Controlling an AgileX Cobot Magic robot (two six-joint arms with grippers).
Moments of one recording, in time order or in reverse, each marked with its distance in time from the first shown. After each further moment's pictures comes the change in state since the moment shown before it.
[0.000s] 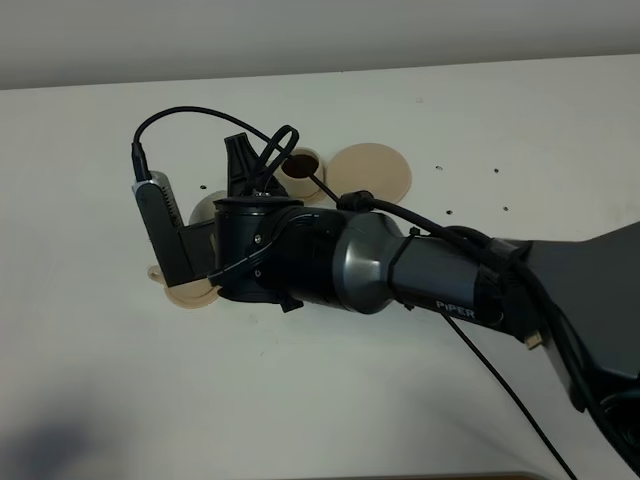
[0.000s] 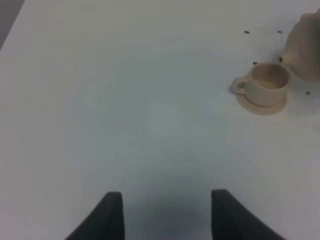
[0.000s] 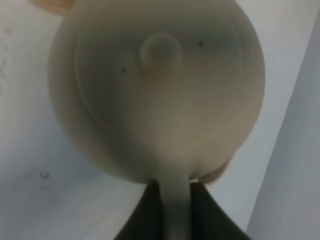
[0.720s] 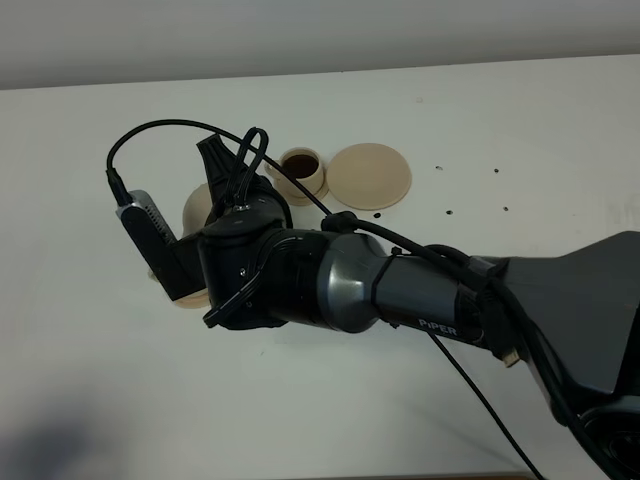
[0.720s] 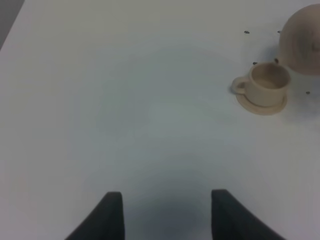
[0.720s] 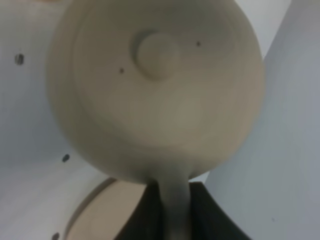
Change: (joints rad) left arm 0.000 0.000 0.000 0.000 0.000 0.000; right arm 0.030 0.024 0.000 -0.199 0.009 -0.006
